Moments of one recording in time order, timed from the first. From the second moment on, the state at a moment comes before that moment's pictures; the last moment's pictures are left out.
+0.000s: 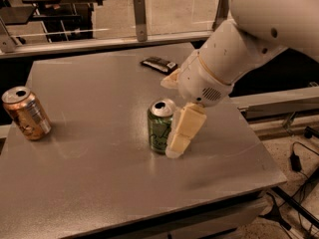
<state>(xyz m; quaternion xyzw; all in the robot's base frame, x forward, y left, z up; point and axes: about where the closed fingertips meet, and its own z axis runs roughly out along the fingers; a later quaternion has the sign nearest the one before) 0.456 -0.023 0.904 -0.70 0.66 0.16 0.23</state>
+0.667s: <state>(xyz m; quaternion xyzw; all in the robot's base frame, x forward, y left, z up) 0.459 -0.015 0.912 -0.70 0.65 0.16 0.23</state>
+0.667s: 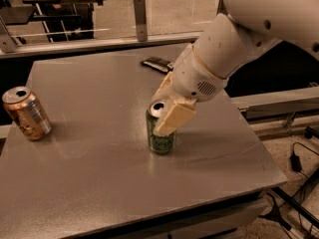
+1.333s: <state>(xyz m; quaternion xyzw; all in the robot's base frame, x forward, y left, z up) 0.473 0.014 0.938 -0.71 0.63 0.17 0.24</state>
